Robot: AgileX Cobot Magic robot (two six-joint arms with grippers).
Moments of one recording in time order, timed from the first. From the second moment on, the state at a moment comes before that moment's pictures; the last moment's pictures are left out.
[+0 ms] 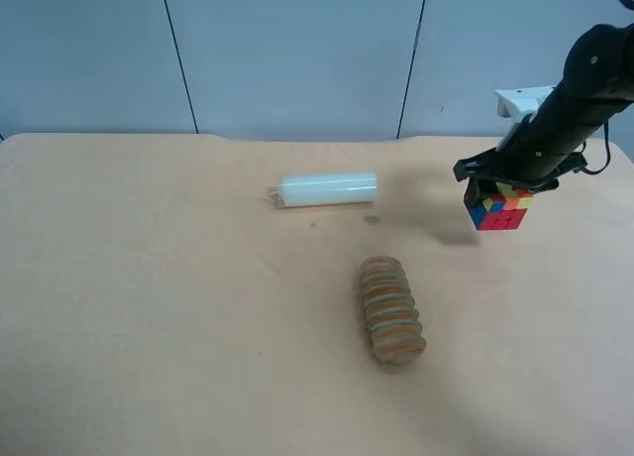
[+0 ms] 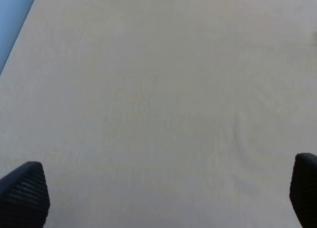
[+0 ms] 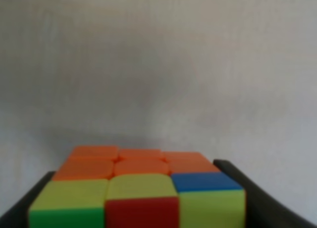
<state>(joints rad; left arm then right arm) 0.19 0.00 -0.51 -0.04 1.06 0.08 0.07 1.84 -1.10 0.08 0.56 0.00</state>
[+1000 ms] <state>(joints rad) 0.19 0.00 -0.50 -0.04 1.05 0.08 0.14 1.90 -1.10 0.23 0.48 -0.13</state>
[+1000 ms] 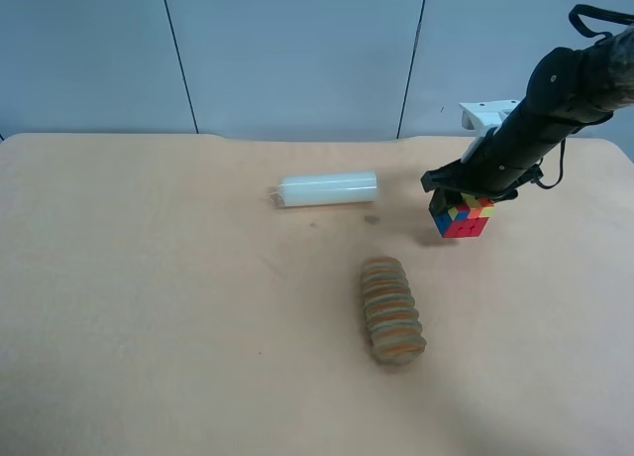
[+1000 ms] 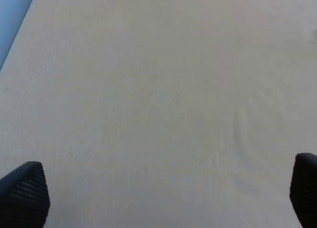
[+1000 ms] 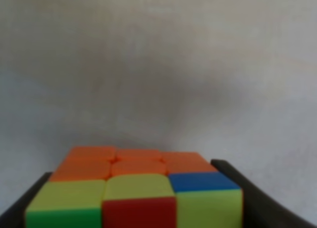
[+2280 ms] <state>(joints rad) 0.19 0.00 -0.50 -0.04 1.05 0.08 0.15 1.24 -1.10 0.16 1.02 -0.14</state>
